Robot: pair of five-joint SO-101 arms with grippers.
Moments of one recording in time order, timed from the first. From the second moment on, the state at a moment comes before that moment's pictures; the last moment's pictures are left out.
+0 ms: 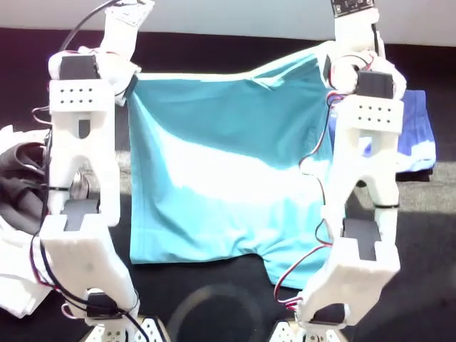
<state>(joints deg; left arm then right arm) -9.5 25.3 -39.7 74.8 -28.7 0.3 15.6 -31.8 54.2 22.8</state>
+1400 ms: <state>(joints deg) -6.9 0.1 9.1 96.8 -31.9 3.0 -39.1 30.5 89.9 23.3</state>
